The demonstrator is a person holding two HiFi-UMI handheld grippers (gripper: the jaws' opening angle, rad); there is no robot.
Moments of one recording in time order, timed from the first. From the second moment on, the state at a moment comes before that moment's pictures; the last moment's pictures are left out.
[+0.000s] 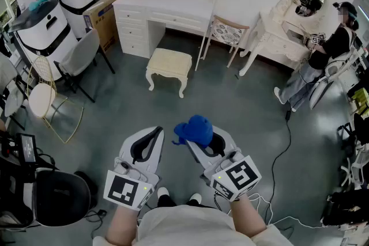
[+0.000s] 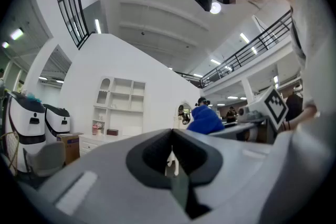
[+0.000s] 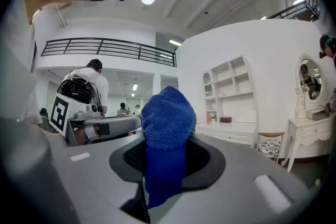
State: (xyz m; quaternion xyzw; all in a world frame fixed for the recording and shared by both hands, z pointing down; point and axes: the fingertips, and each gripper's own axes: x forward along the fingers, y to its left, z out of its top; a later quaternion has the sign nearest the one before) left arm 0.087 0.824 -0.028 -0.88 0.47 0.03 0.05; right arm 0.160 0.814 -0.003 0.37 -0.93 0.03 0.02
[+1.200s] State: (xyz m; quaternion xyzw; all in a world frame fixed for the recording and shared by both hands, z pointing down) left arm 0.040 0.762 -0.008 -0.89 0.44 0.02 0.03; right arm 0.110 0.763 0.019 0.41 -0.91 0.05 0.02
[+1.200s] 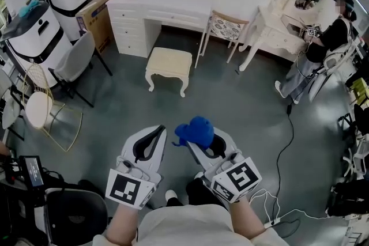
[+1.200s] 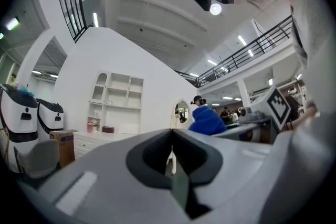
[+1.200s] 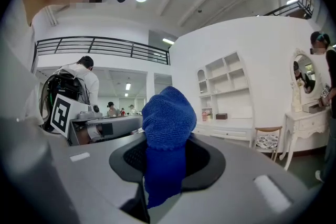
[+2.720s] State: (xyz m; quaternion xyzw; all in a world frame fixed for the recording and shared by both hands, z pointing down) left arm 0.142 0.461 0.000 -0.85 0.52 0.02 0.03; right arm 0.218 0.450 0.040 0.35 -0.93 0.08 0.02
